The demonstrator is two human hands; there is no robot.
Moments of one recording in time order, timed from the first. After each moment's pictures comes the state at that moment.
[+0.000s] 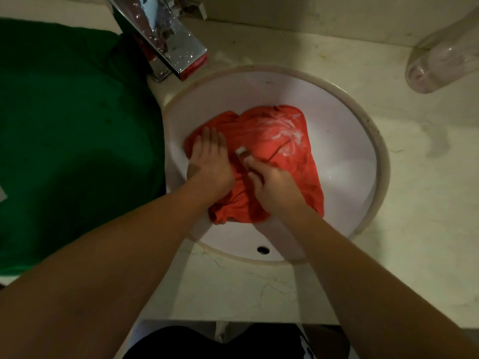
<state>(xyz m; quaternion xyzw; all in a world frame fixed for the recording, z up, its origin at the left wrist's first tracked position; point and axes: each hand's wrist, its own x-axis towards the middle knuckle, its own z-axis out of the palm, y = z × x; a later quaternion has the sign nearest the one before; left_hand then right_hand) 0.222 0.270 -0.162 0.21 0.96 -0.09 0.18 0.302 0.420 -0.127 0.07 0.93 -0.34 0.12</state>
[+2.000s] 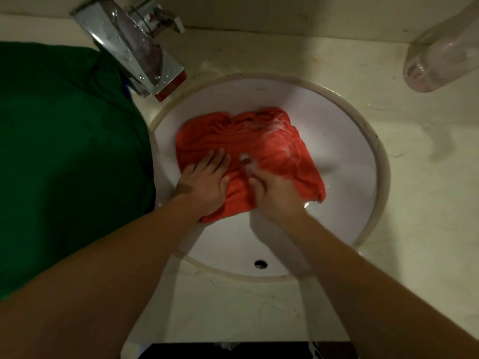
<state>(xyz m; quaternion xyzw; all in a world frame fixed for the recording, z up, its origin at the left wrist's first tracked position) 0.219 0.255 -0.181 0.27 0.94 0.00 0.19 0.302 0.426 -0.119 0.15 0.89 -0.40 0.12</state>
